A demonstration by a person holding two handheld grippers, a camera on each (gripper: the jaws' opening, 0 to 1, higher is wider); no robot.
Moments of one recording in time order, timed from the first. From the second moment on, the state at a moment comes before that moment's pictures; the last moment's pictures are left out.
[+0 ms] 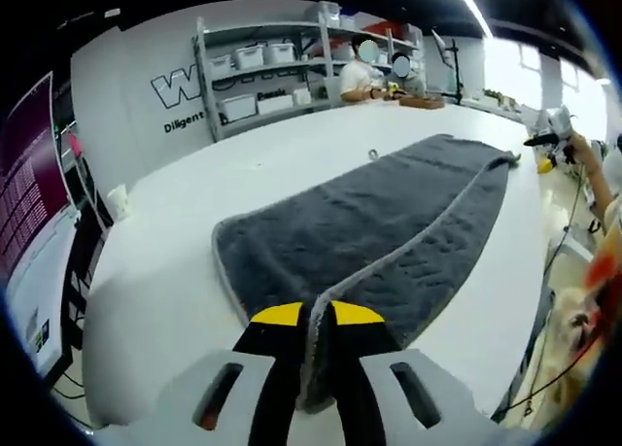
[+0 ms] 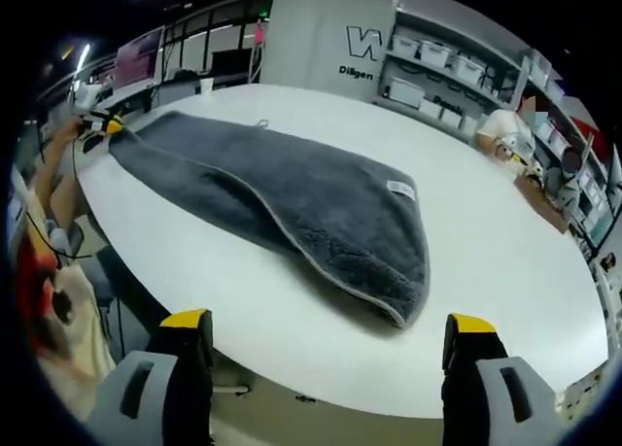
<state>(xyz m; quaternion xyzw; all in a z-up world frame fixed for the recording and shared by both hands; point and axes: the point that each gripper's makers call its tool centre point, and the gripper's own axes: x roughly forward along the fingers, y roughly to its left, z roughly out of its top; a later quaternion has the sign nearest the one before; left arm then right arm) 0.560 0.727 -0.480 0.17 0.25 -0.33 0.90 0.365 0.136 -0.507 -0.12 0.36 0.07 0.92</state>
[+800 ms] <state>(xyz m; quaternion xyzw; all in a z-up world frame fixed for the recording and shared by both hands) 0.503 0.746 -0.490 0.15 0.27 -0.35 0.88 0.363 0.142 -0.510 -0.12 0.36 0.08 0.92</state>
